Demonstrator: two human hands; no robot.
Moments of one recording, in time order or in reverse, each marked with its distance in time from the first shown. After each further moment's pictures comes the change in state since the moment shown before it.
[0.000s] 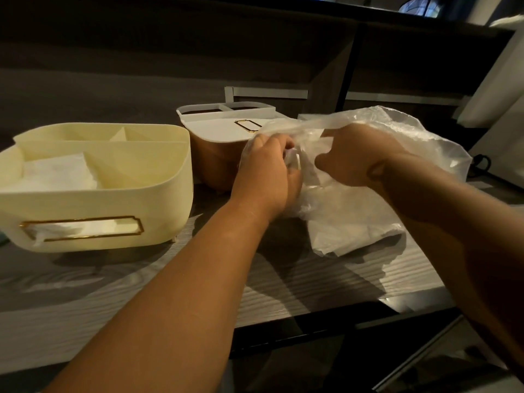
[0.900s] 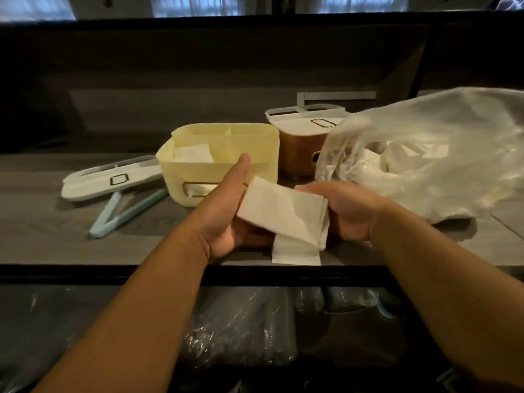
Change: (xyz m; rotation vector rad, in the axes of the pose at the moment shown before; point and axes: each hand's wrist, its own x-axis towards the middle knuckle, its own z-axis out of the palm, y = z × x) left_hand -0.125 -0.035 -0.139 -0.969 -0.132 -0.766; right_hand -0.092 -0.079 0.051 1.288 -0.768 0.189
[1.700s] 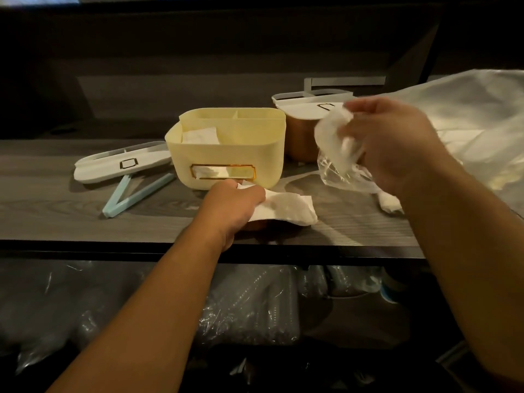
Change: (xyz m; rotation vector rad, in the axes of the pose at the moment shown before) left_hand 0.000 -0.021 -0.011 0.541 0.479 0.110; right_hand -0.045 -0.040 0.006 -0.015 0.485 -0.497
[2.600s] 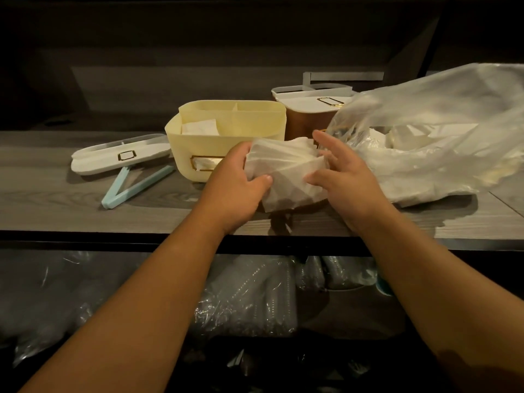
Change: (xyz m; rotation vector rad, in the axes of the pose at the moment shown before) left_hand -0.021 0.008 -0.008 0.039 -0.103 0.493; right_hand -0.016 0.072 0.018 -0.002 -0.279 -0.035
